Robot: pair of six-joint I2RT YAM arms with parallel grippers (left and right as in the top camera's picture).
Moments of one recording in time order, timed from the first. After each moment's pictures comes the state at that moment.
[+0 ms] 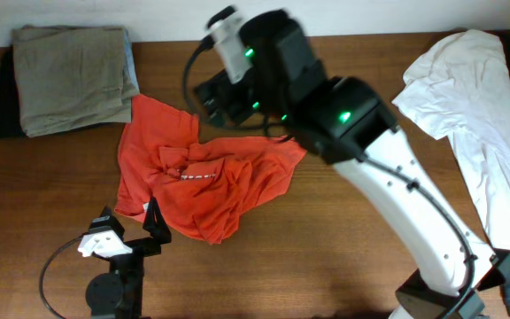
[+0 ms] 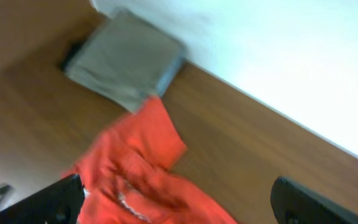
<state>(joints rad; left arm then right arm) 0.04 0.01 0.01 -0.08 -0.03 -0.30 0.65 1.80 2.20 -1.01 0.00 0.02</state>
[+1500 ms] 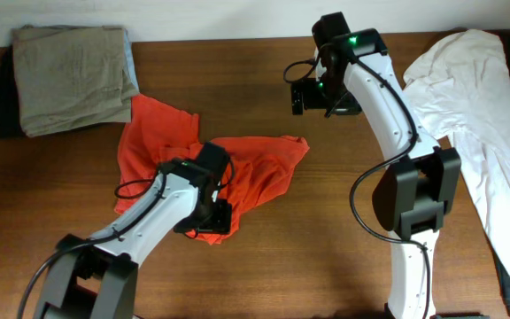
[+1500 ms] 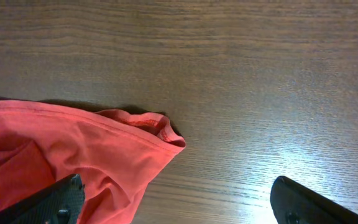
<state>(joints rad) -0.45 1.66 1.02 -0.97 0.04 -0.36 0.24 2.27 2.20 -1.32 -0.08 0.24</state>
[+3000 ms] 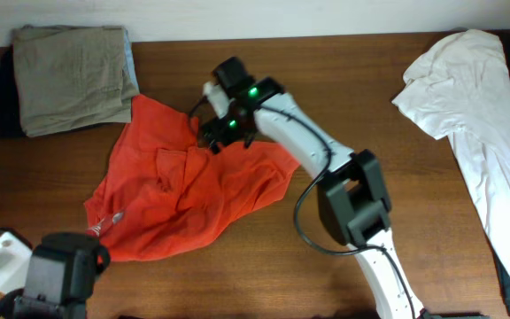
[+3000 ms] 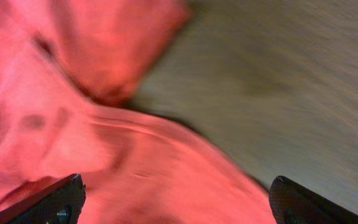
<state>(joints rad) -0.24 0.78 1.37 -1.68 -0.64 -0.98 0.59 2.41 2.15 -0.92 -0.25 0.01</state>
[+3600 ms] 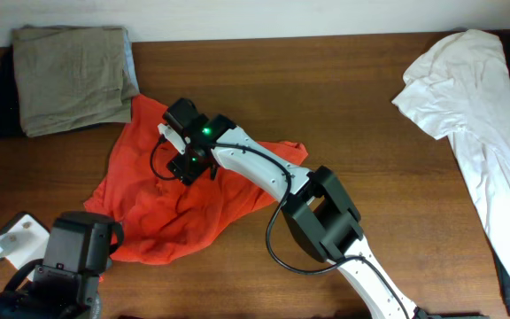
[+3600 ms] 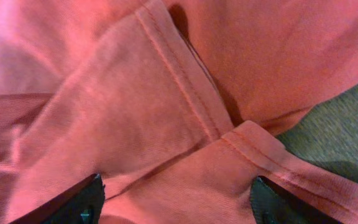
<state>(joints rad) -0.24 0.85 1.32 -1.66 -0.59 -0.99 0.78 2.49 2.15 -0.83 -0.16 -0.03</state>
